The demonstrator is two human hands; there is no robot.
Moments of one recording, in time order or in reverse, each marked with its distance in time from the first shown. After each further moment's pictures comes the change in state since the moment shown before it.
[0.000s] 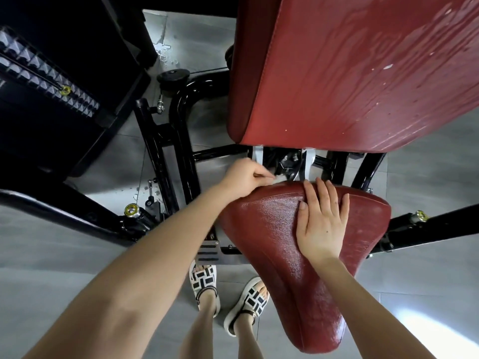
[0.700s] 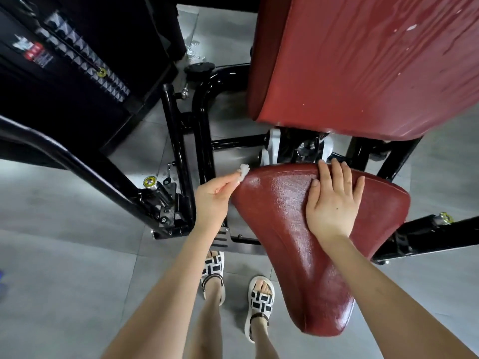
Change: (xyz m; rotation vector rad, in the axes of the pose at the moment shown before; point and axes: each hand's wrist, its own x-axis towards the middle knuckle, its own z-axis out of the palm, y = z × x) left_hand -0.113 -0.023 0.042 -0.791 0.705 -0.236; right_hand -0.001 0.001 0.005 0.024 0.040 -0.023
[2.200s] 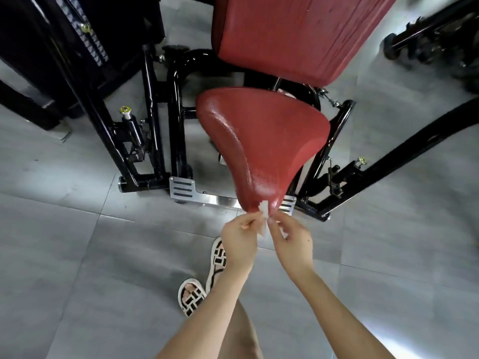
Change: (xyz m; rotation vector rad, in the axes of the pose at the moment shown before) left_hand -0.307 -0.084 0.076 -0.084 0.064 -0.146; right_hand -0.278 0.079 -0.070 0.612 -0.276 0.210
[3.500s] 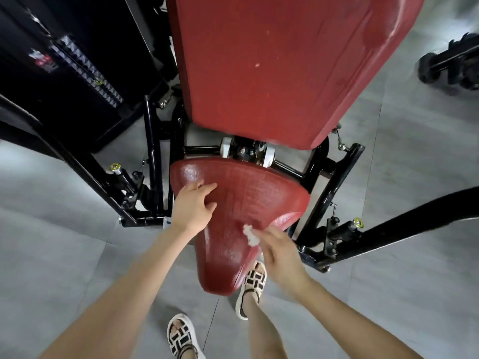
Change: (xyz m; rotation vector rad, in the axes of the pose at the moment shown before) left_hand 0.174 0.152 0.057 1.208 -0.084 0.232; right_hand 0.179 -0.019 -0.094 -0.054 -0.341 -0.615
